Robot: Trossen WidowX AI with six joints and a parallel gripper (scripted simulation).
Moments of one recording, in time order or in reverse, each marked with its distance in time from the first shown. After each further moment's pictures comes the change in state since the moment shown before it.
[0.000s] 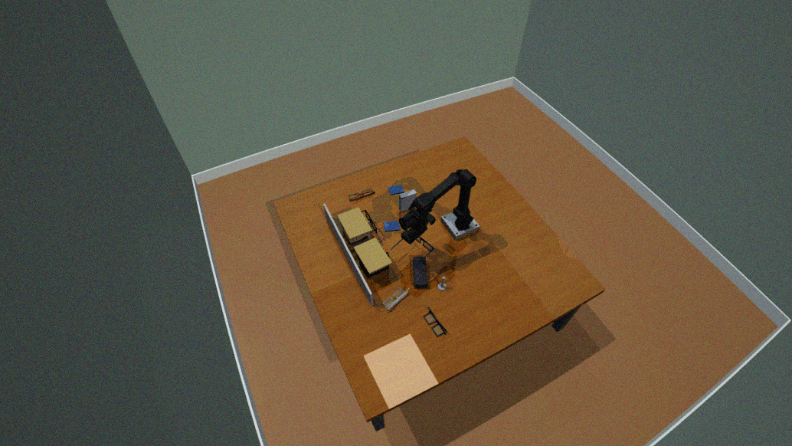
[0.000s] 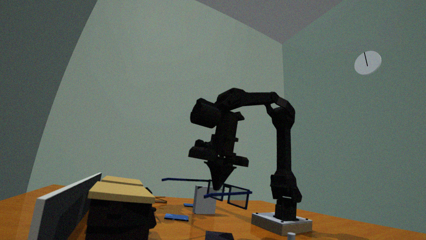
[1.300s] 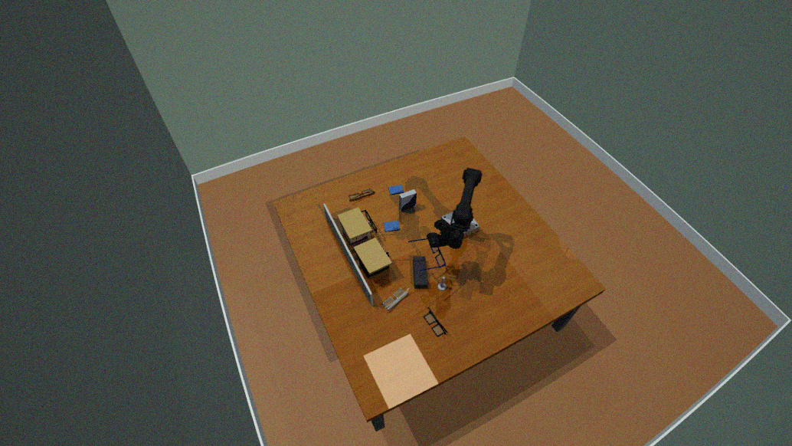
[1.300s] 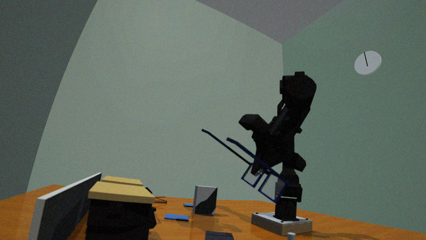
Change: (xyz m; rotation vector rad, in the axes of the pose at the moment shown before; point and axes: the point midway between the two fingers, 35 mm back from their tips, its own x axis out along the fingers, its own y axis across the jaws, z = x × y) arm -0.056 0.004 -0.124 0.400 -0.269 0.375
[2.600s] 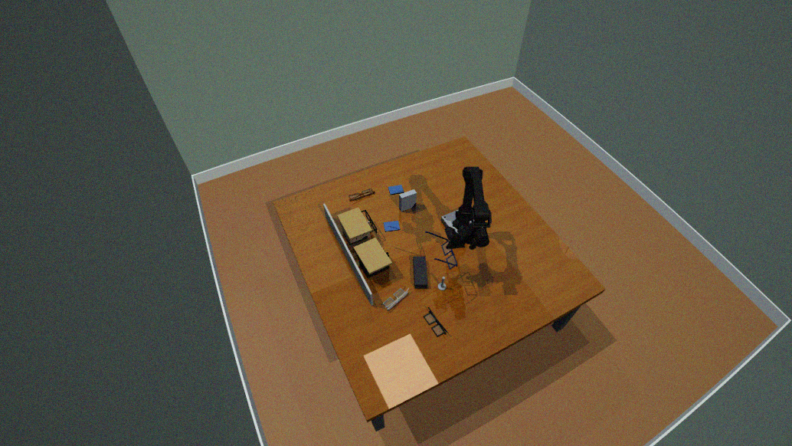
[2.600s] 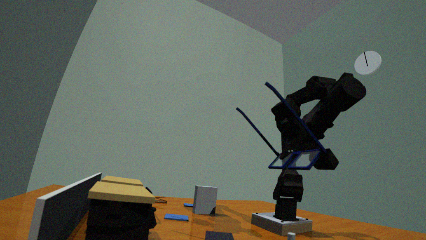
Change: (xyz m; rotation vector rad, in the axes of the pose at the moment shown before) arm -0.056 -0.021 -0.037 0.262 0.115 0.254
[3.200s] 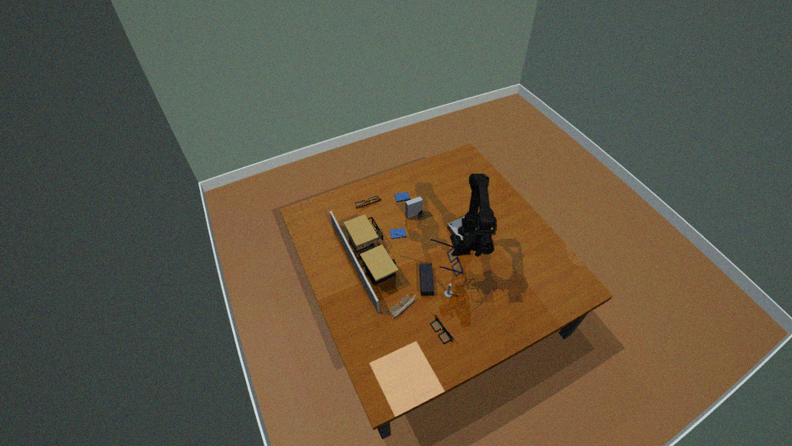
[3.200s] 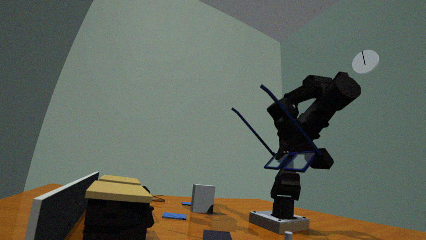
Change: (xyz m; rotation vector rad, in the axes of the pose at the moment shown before) arm 0.004 0.001 0.002 -0.019 -0.011 -0.017
